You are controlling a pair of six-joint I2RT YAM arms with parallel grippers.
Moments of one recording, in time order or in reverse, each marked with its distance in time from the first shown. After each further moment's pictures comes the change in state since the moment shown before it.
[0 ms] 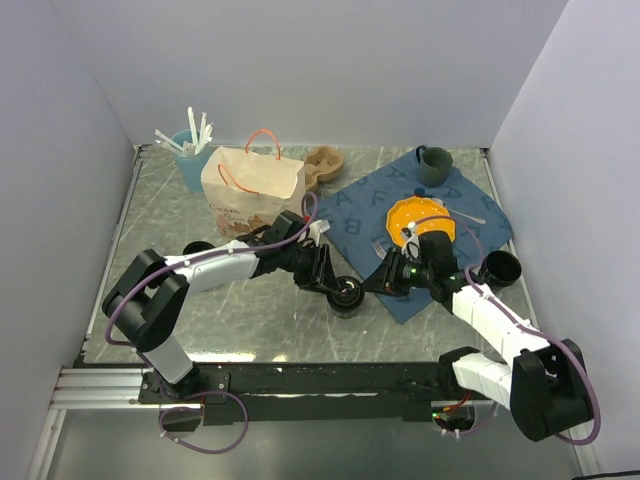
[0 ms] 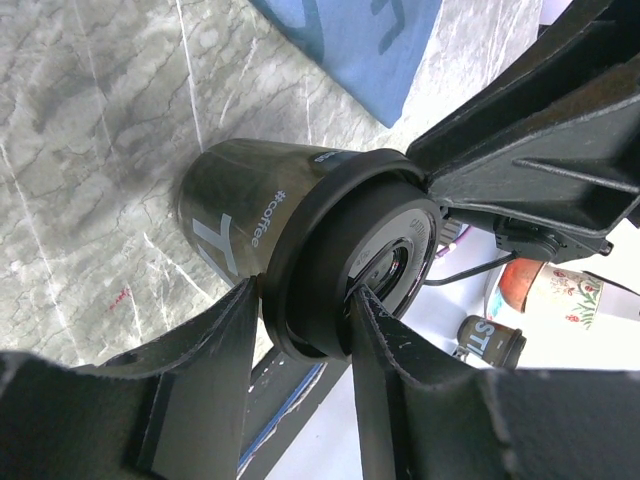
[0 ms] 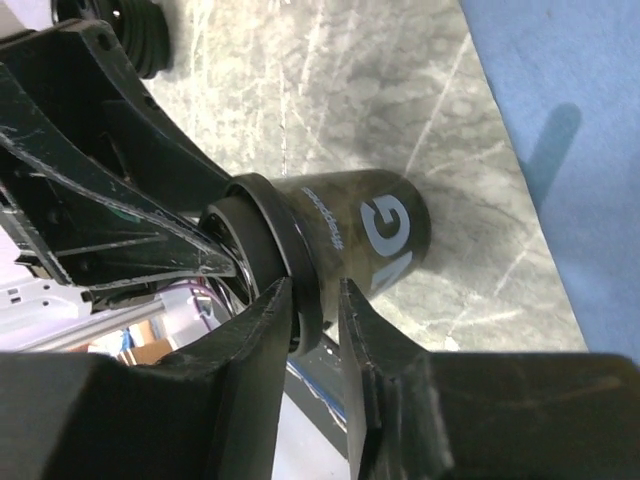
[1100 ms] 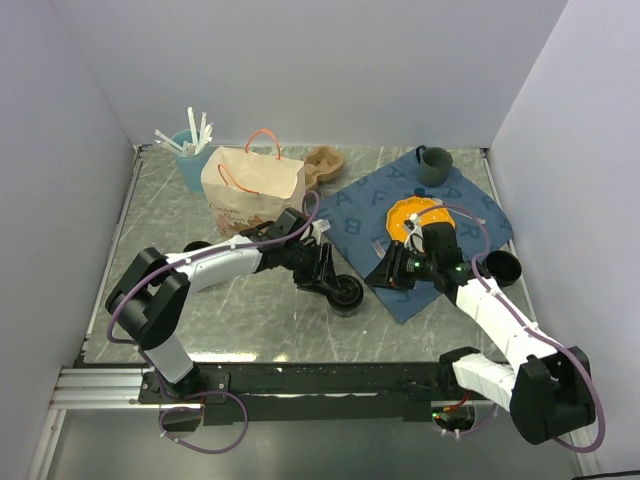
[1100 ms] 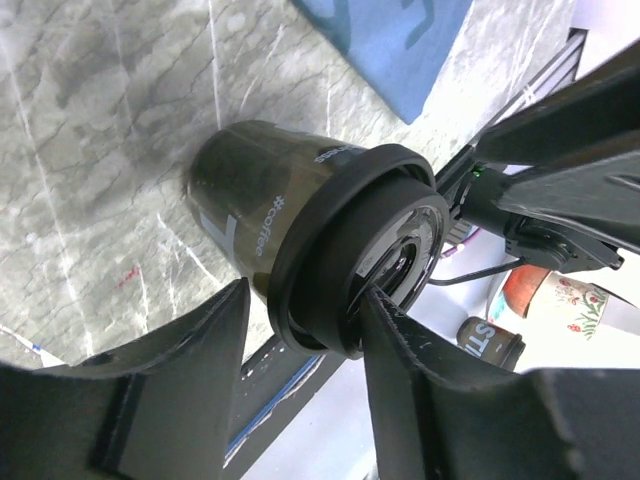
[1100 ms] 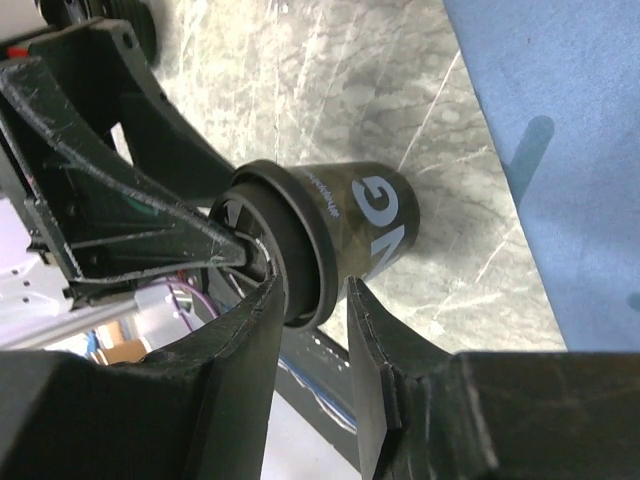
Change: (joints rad) left arm -0.002 0.003 0.073 -0.119 -0.031 -0.003; right arm -0.017 -0.014 0.112 -0.164 0.030 -0.096
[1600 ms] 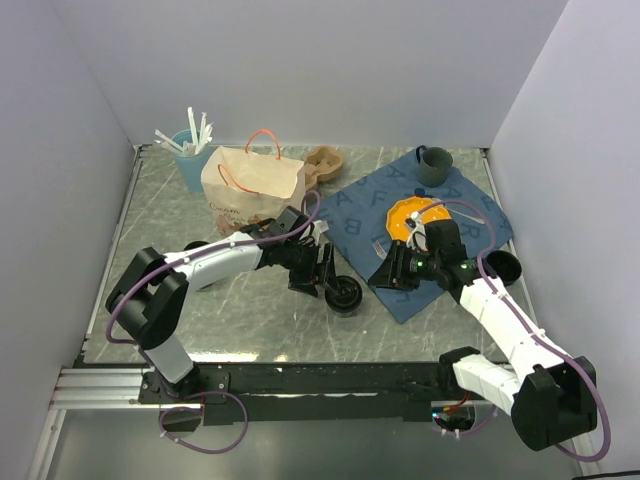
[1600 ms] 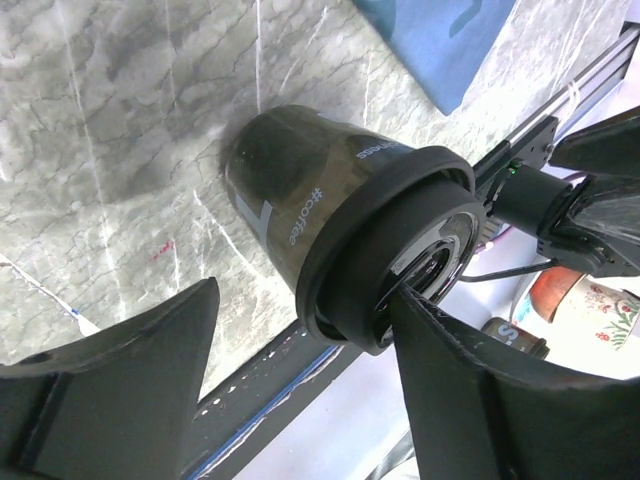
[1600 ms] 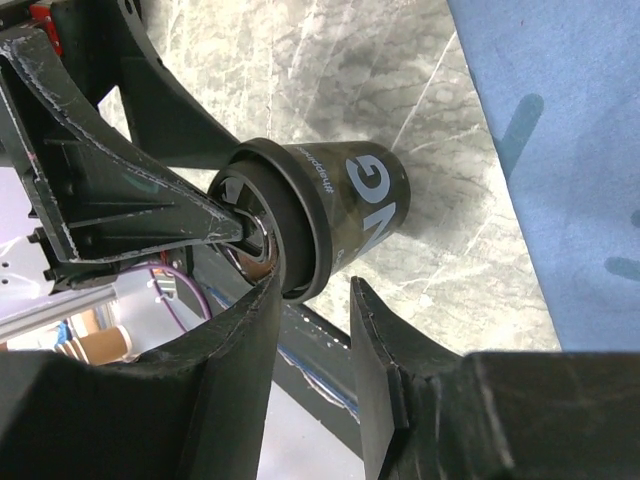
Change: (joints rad) left arm -0.001 -0.002 0.048 -0.124 -0.046 0.044; right arm 0.000 -0.035 0.070 -0.149 0.019 -0.077
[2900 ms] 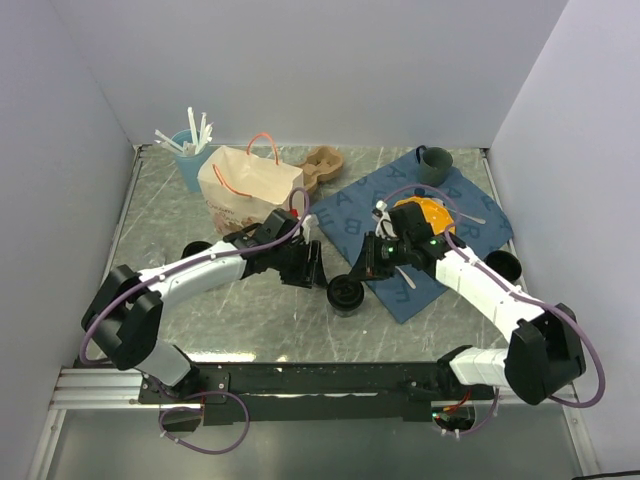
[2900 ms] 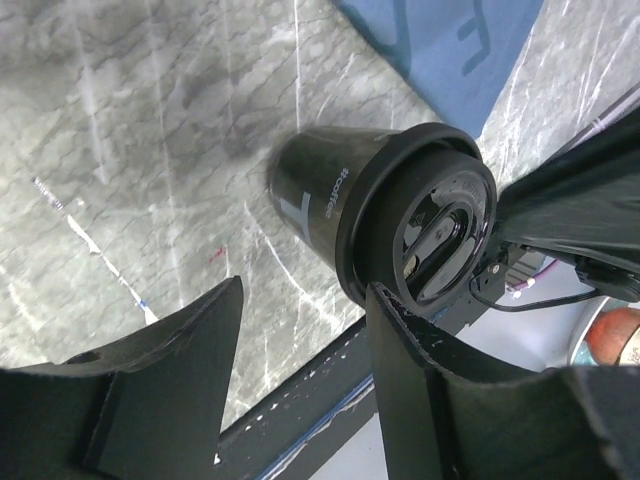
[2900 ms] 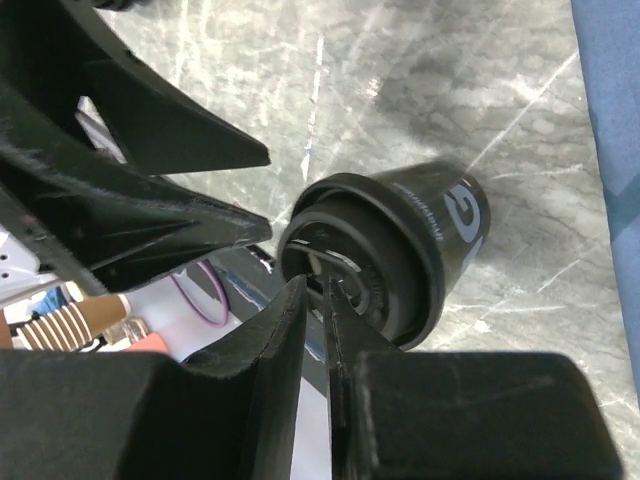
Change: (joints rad) left arm 0.000 -0.155 -0.090 0.048 -0.155 0.051; right arm 0.186 0.241 0.206 -0.016 0.048 0.043
